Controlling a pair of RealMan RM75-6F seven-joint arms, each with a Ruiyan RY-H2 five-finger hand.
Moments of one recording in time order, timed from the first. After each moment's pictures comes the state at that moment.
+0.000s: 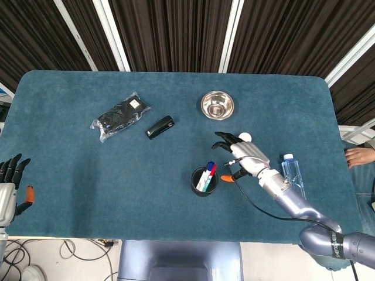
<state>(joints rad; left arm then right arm) -0.09 -1.13 -0.07 -1.69 1.41 1.48 0.10 0.73 -1.17 0.28 -1.73 -1.25 0.73 0.16</state>
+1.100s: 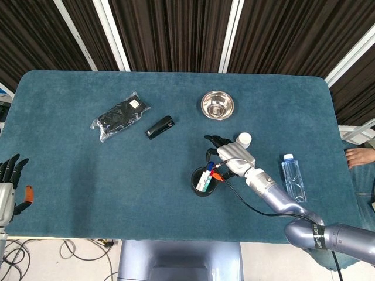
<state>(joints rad) -0.09 -1.13 -0.08 -1.70 1.39 1.47 0.09 0.84 -1.25 0.23 -1.66 -1.16 0.73 0.00</state>
